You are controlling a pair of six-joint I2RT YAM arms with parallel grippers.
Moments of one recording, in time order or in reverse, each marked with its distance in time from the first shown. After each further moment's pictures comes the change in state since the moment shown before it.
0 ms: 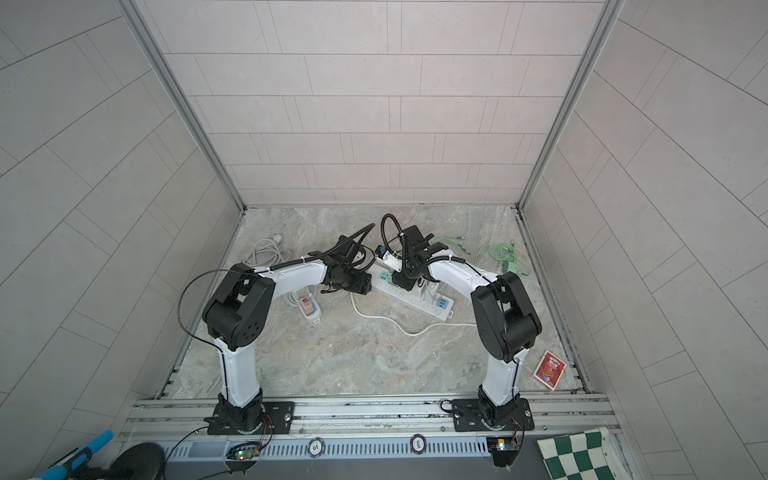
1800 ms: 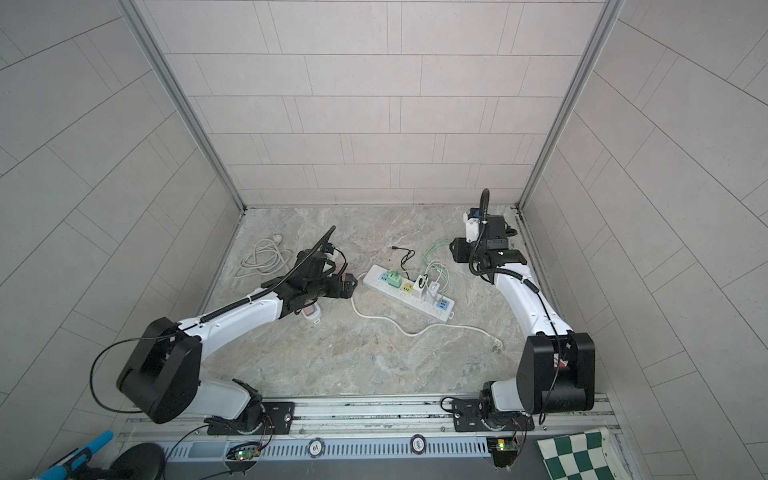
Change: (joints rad) left arm 0.016 -0.544 -0.495 0.314 -0.055 -0.114; right arm -0.500 -0.396 -0.206 0.154 0.026 0.700
